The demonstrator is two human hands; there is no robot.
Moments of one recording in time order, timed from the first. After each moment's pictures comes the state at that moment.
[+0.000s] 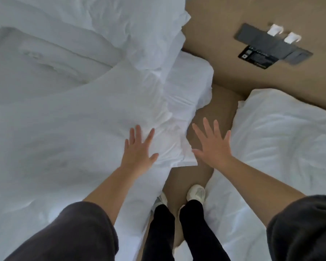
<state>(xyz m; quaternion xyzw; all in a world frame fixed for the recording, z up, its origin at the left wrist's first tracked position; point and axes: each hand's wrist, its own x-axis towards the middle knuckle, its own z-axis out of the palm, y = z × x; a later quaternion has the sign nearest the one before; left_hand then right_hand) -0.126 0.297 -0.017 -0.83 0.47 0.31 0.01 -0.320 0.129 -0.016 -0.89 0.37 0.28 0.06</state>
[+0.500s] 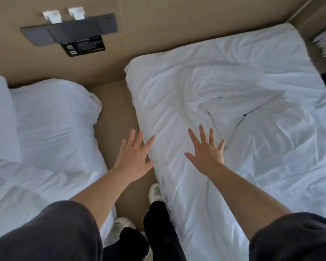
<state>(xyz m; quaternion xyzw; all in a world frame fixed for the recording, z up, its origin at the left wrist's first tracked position) -0.491 0.066 -0.029 -0.52 0.78 0.30 0.18 -0.732 0.093 -0.032 -0.64 0.70 0.26 0.20</state>
